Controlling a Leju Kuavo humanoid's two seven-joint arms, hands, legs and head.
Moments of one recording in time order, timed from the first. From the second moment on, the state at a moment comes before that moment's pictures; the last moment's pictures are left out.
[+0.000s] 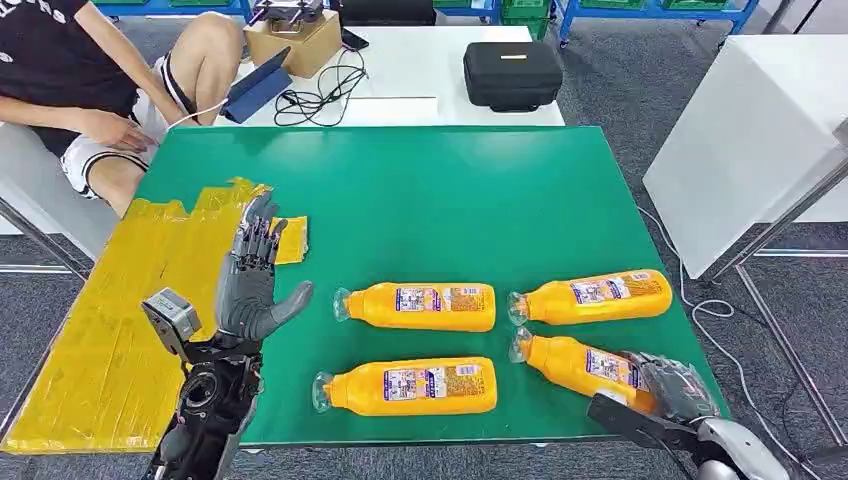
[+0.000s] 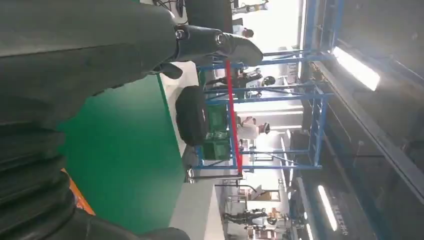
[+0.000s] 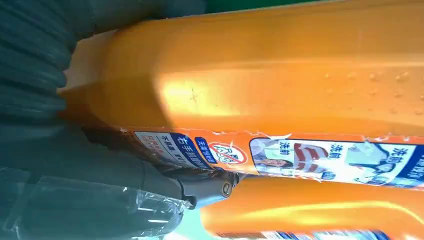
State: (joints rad) left arm -0.13 -0.10 -0.13 -1.47 0.02 -0.20 -0.59; right arm 0.09 -0.32 0.06 -1.34 0.94 0.12 -0.17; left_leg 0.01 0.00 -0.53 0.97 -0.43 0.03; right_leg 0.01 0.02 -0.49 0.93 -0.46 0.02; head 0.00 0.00
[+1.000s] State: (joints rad) left arm 0.00 -0.14 -0.14 -1.58 -0.08 -0.18 -0.54; right arm 0.18 0.02 -0.08 -1.61 0.54 -0.21 -0.37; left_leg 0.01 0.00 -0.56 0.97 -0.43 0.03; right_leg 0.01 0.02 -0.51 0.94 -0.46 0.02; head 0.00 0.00
